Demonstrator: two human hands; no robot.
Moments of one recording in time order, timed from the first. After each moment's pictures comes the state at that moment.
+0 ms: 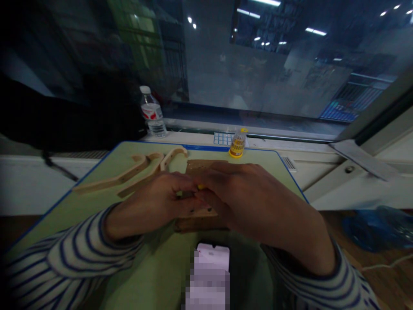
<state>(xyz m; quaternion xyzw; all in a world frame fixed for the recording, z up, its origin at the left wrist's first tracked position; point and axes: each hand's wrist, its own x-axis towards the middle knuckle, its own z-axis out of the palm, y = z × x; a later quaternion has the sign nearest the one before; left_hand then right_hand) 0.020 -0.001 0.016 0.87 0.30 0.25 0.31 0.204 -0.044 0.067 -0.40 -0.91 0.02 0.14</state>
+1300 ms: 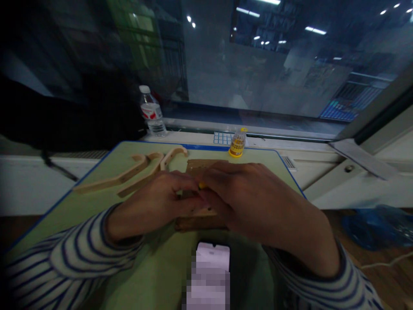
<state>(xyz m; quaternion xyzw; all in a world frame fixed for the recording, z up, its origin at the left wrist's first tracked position) 0.019 -0.001 0.019 0.87 0.31 0.23 0.30 0.207 -0.048 0.069 -0.40 -0.91 0.00 0.13</state>
